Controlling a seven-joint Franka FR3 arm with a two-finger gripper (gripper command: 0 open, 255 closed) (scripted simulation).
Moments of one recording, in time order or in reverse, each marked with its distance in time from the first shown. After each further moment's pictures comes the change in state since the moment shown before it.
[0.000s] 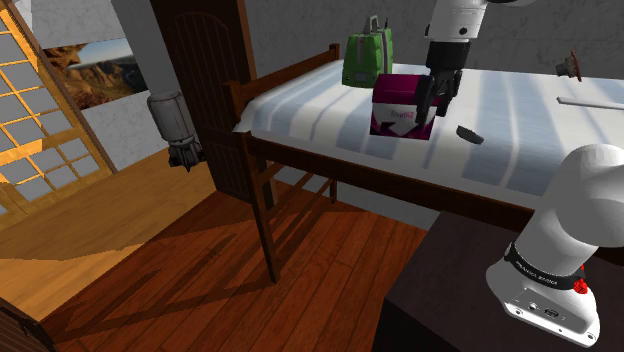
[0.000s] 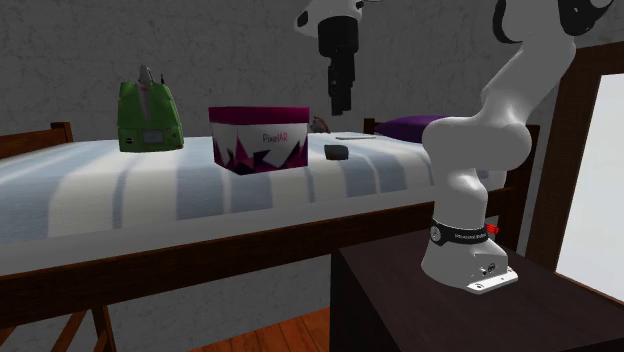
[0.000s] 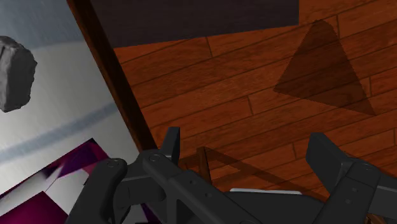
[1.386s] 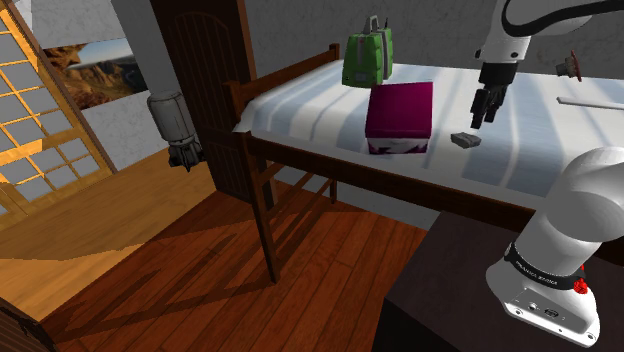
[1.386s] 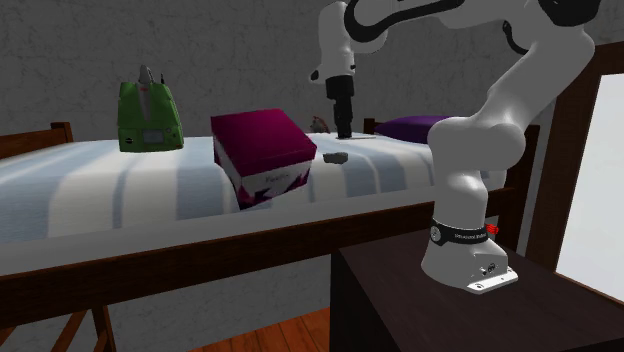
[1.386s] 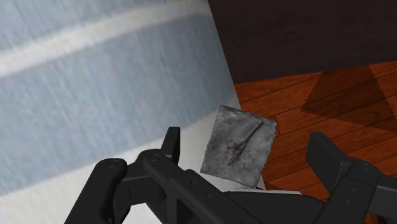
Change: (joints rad) arm -0.191 -0.014 -0.404 -0.105 -0.313 0.027 -0.414
